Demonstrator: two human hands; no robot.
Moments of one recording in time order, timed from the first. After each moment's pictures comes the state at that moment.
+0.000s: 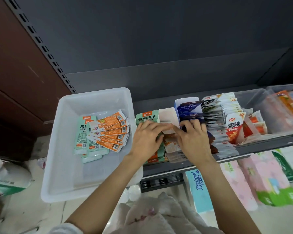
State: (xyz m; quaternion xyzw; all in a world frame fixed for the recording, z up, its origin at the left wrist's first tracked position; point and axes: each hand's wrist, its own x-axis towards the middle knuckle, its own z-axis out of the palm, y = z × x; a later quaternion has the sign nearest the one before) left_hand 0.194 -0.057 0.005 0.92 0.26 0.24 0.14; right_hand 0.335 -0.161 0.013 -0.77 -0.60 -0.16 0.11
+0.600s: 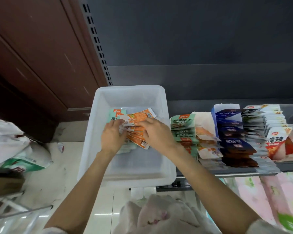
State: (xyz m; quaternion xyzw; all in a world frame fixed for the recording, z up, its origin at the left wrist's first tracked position) left_hand 0.031 0.041 -0.037 0.78 0.56 0.19 0.18; right_hand 0.191 -0.032 0.026 -0.68 -0.71 0.13 0.15
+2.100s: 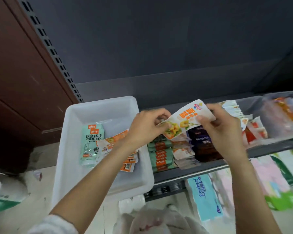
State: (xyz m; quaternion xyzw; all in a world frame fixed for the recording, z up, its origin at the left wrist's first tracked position) left_hand 0.176 -0.012 0.089 0.86 0.24 0.22 0.39; right_hand 0.325 -0.163 0.116 -0.77 -0.46 0.03 0.45
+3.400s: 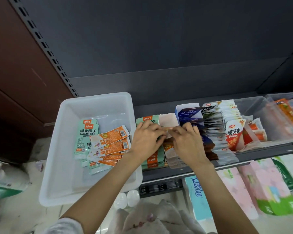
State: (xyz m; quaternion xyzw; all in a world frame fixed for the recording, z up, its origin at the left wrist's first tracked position) left_hand 0.199 -0.043 0.009 0.94 0.25 0.22 0.08; right_hand 0.329 -0.143 0.016 -0.77 -0.62 -0.16 0.05
